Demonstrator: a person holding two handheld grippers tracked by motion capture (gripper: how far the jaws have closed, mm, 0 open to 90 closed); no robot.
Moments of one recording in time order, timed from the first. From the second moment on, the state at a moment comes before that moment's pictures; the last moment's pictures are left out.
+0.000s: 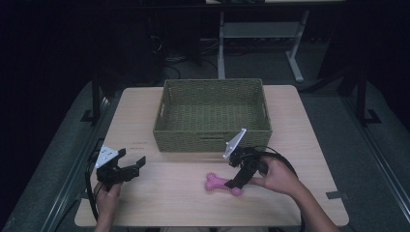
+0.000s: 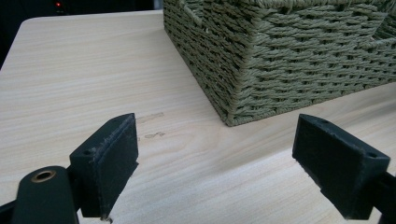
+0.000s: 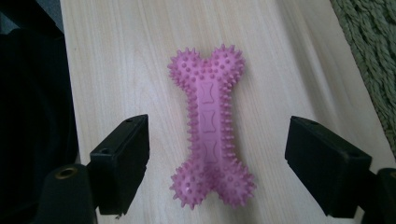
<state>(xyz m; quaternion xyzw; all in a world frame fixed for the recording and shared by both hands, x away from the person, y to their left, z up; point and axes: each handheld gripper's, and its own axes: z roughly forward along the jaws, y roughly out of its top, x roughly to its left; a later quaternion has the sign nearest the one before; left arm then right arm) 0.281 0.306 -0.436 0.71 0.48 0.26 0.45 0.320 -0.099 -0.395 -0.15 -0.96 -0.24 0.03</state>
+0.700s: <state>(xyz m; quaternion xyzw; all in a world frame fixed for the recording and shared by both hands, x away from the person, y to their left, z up) 0.281 0.306 -0.436 0.71 0.48 0.26 0.45 0.323 -0.075 -0.417 -0.13 -0.97 -0.20 0.03</state>
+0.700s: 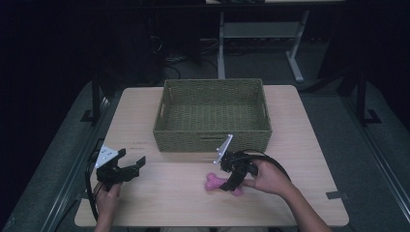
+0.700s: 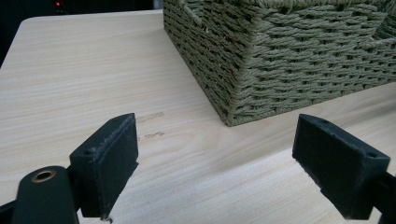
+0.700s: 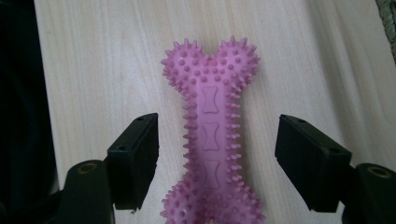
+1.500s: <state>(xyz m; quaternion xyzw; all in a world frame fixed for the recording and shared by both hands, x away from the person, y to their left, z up) 0.281 0.307 -0.436 0.71 0.48 0.26 0.45 0.319 -0.067 -0.430 -0.11 -0.98 -0.17 0.03</state>
